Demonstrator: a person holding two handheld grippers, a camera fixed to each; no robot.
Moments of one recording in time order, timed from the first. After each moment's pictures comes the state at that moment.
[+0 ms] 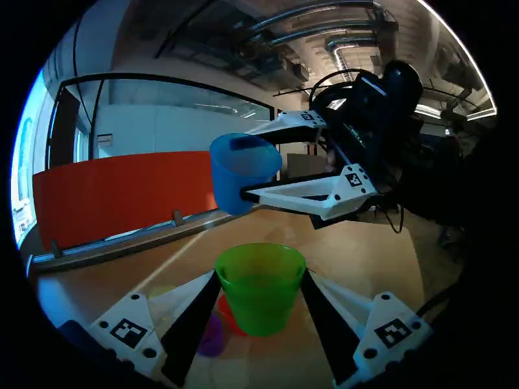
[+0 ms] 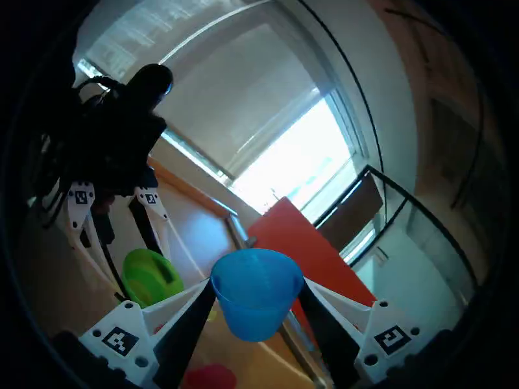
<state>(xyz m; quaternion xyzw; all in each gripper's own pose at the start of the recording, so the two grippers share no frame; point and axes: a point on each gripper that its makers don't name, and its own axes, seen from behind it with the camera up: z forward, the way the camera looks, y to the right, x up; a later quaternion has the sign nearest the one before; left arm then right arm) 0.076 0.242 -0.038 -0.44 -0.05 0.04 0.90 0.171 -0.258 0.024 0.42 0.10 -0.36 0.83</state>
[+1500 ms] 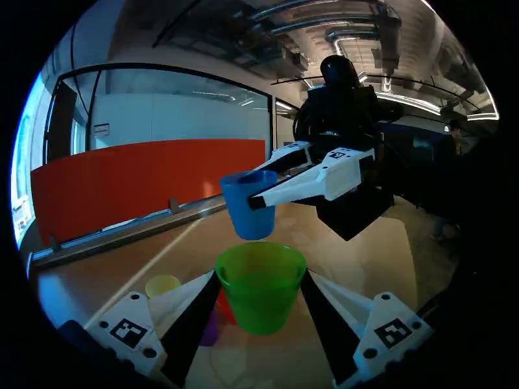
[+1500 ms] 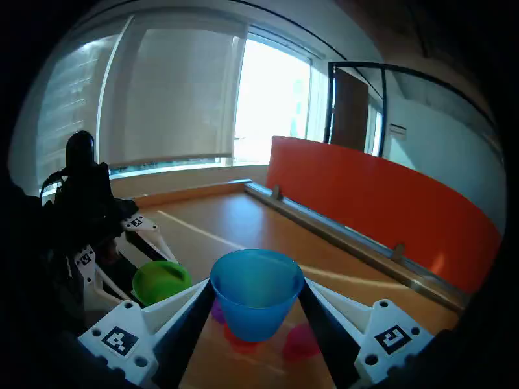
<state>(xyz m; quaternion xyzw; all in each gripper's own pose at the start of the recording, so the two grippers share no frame) 0.068 0.238 -0.050 -0.45 -0.09 0.05 0.89 0.114 -0.237 0.005 0.44 -0.15 -0.13 0.88</state>
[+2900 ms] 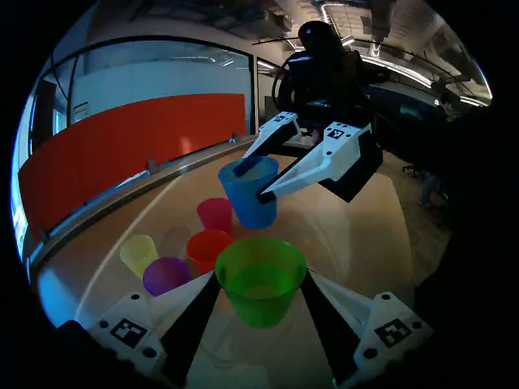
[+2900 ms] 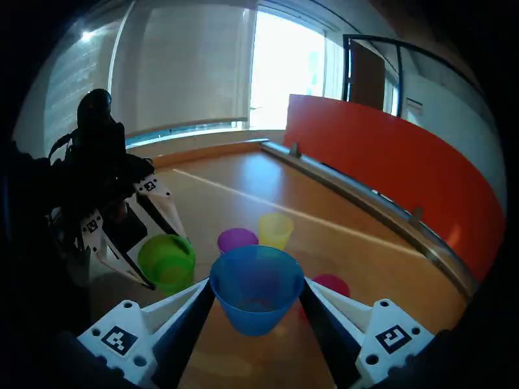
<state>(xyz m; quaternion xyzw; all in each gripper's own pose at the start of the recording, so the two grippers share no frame) -0.003 0.251 -0.075 -0.48 -0.18 0.12 0.85 0.028 -0.210 -0.027 0.47 -0.23 -0.16 0.84</state>
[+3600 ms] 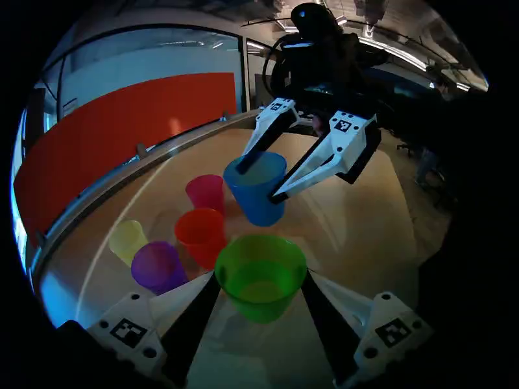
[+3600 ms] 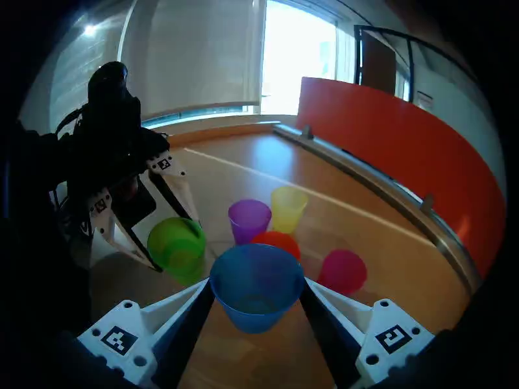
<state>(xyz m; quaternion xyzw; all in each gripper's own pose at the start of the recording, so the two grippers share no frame) -0.036 0.248 -0.080 -0.49 -0.23 0.16 0.82 -0.014 -0.200 -0.044 0.49 -0.26 -0.18 0.81</state>
